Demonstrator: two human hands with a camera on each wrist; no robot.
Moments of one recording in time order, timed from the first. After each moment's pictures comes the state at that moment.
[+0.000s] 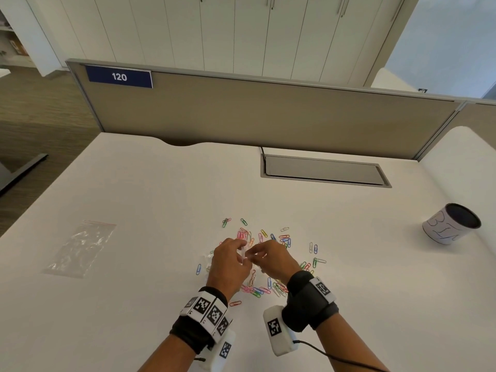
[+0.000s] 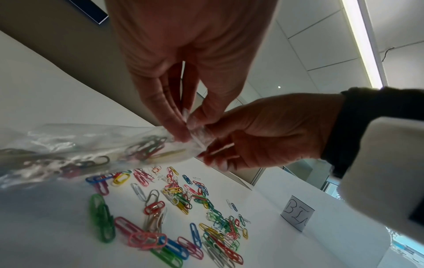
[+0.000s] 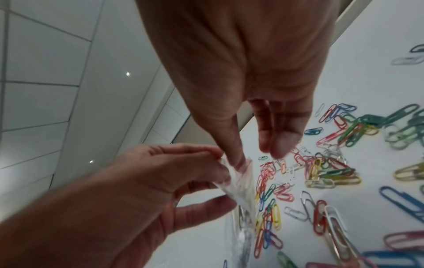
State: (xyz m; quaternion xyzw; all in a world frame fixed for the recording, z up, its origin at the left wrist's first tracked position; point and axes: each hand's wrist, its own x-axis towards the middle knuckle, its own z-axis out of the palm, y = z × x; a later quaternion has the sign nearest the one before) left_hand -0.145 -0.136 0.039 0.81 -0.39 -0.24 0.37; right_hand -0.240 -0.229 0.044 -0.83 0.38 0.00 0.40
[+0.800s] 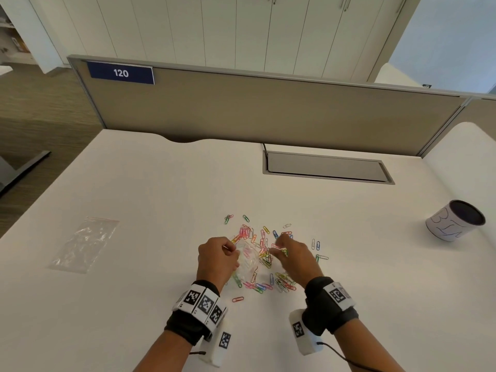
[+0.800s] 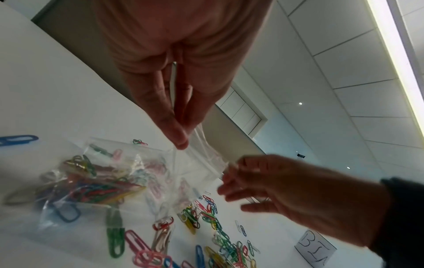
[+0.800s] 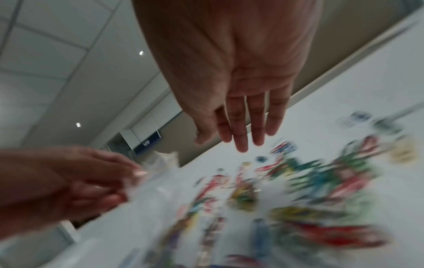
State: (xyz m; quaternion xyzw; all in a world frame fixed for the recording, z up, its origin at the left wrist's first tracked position) left_hand -0.124 -0.124 0.040 0.82 -0.27 -0.28 0.42; right_hand -0.278 -0.242 0.027 -0.83 0.45 -0.06 0.32
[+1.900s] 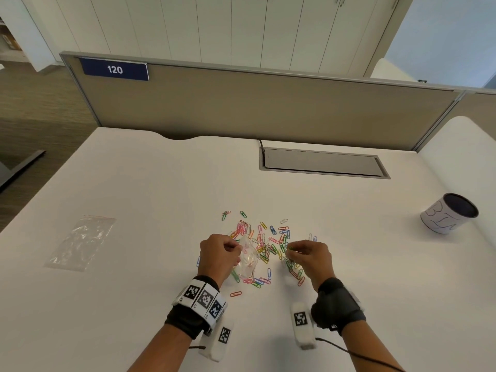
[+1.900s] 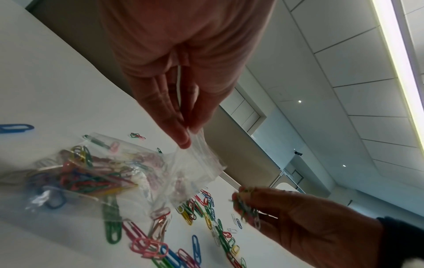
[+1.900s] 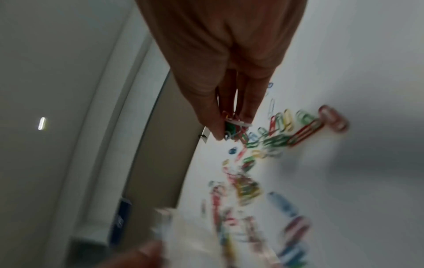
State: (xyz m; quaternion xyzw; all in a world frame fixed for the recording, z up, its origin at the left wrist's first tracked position) left_hand -0.130 -0.126 0.040 0.81 -0.29 -0.28 0.43; right_hand -0.315 -0.250 0.007 -0.61 0.54 -0.25 0.53
